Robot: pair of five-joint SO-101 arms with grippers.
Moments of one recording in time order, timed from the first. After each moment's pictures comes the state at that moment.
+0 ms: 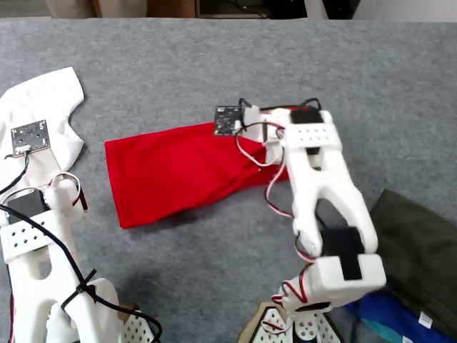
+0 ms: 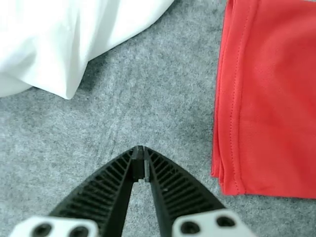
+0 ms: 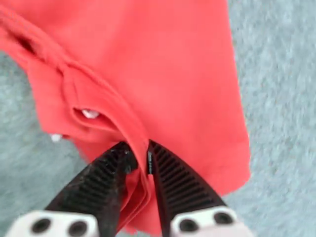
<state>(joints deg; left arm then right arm) -26.5 -44.9 53.1 65.5 -13.1 -8.4 5.8 17.5 56.0 68.3</state>
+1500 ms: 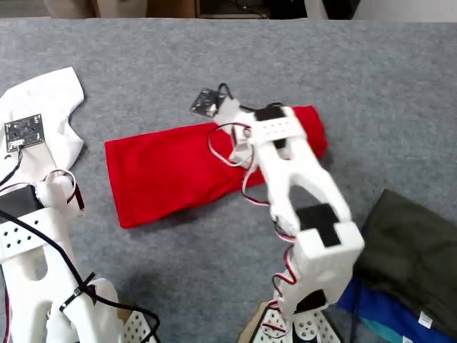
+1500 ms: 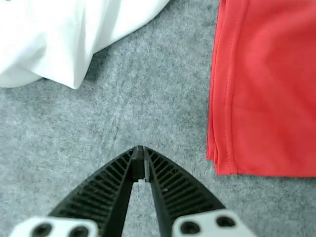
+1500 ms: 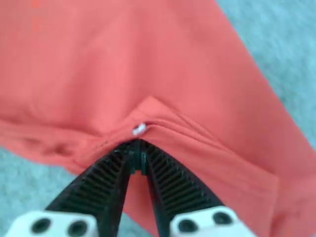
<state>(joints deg) -26.5 -45.4 45.2 76.1 -13.2 -17.6 19.0 9.4 57.5 37.2</state>
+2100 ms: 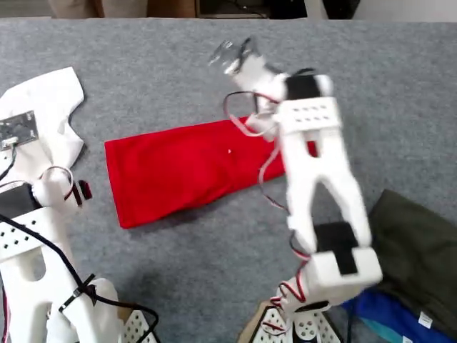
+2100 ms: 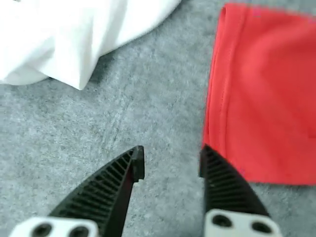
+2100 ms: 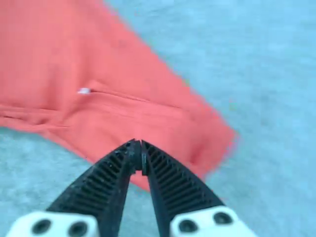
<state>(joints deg) -25.7 -44.8 41.0 77.8 -8.4 -9.8 3.7 -8.4 76.4 35.6</state>
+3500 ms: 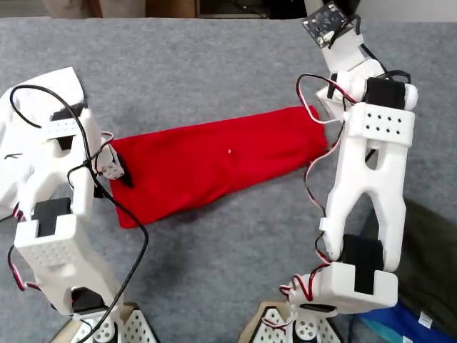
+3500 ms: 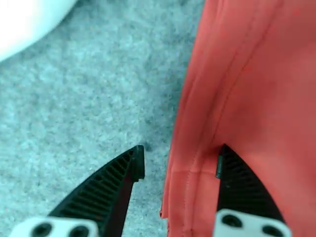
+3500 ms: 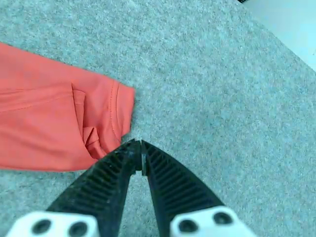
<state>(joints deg) -14.6 19.7 8.4 76.1 2.1 7.5 0.6 -9.2 69.2 32.2</state>
